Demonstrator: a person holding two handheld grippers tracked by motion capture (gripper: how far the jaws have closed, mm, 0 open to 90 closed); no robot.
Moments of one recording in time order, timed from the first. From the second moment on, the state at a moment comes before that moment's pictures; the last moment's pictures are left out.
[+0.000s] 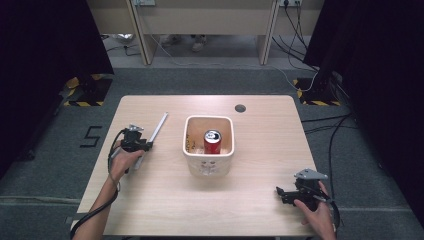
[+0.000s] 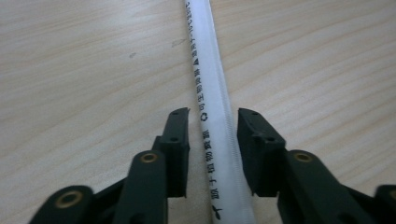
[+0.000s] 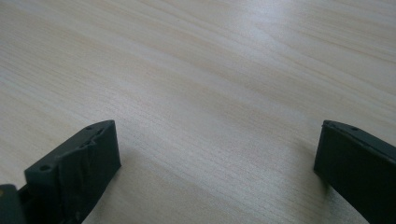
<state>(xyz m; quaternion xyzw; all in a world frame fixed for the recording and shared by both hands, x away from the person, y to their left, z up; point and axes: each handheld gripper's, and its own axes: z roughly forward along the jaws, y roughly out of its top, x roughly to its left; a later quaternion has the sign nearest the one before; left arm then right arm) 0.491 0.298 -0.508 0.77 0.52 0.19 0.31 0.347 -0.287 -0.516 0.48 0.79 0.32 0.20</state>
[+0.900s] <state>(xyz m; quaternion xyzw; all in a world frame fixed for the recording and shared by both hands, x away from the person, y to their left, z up) 0.455 0.280 -0.432 0.78 0.44 0.18 0.40 0.347 -0.287 -0.516 0.48 0.79 0.32 0.20</state>
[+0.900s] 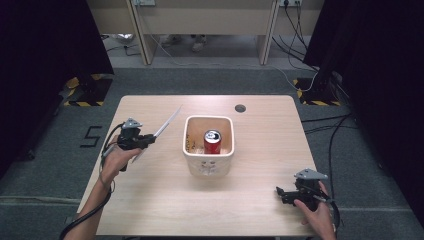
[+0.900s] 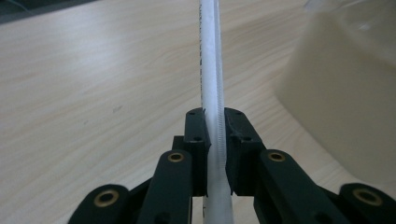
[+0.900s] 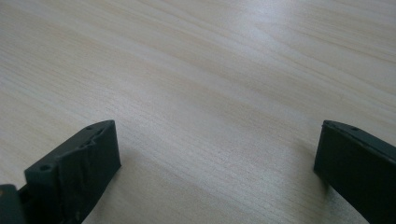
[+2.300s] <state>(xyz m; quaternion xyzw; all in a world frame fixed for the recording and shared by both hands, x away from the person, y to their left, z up) 0.453 0.197 -0.333 0.81 0.32 0.15 0.47 0.347 -0.287 -0.516 0.48 0.79 0.32 0.20</state>
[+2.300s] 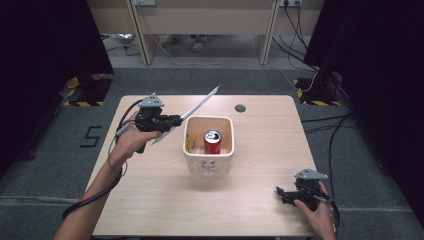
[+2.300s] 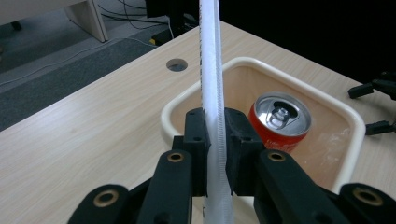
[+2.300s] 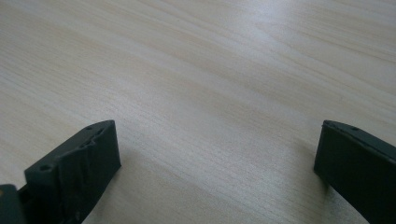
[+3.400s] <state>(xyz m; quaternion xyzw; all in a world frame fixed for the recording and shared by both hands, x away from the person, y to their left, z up) 0.473 0.142 -0.335 0.82 0.30 0.12 0.48 0.347 -0.287 -0.516 0.48 0.80 0.32 0.20</state>
